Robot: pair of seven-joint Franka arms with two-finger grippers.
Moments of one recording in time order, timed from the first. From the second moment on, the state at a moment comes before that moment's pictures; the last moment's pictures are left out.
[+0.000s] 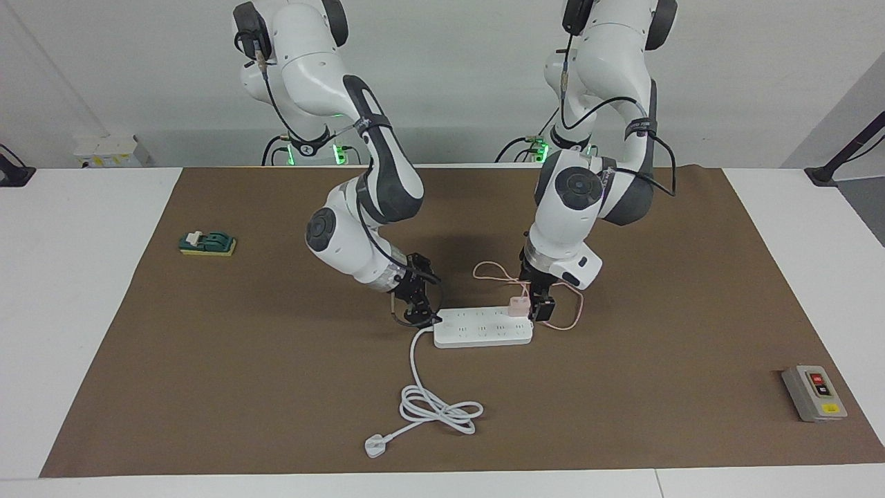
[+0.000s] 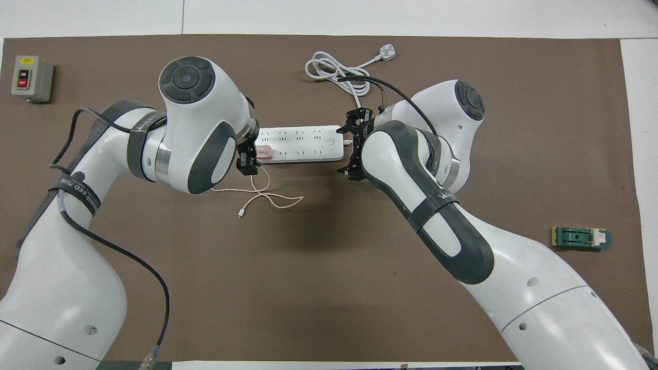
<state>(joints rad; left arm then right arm) -0.40 0.42 -0.06 -1.63 -0.02 2.06 -2.00 0.47 0.55 -0.10 -1.62 0.78 2.22 1.48</state>
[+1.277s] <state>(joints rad) -0.43 0.43 -0.05 -1.71 -0.01 2.14 -2.06 0.51 0.64 -0.10 -1.57 0.75 2.34 1.34</state>
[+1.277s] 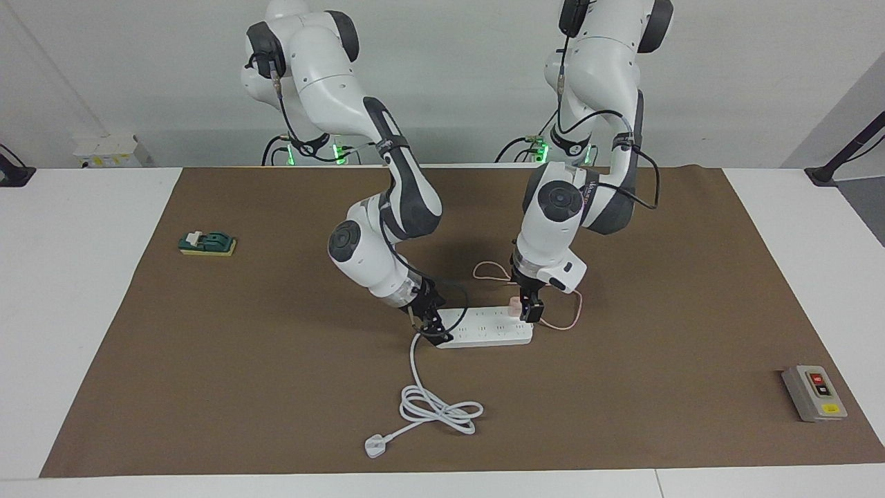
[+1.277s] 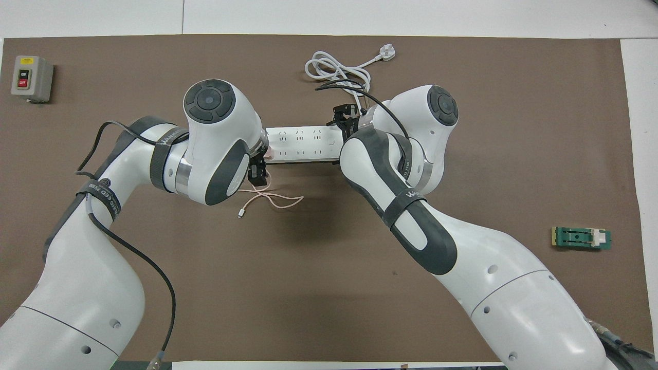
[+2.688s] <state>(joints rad) -0.43 0.43 -0.05 -1.73 -0.01 2.15 -2.07 0.52 0.69 -0.10 -1.53 0.79 2.36 1.33</state>
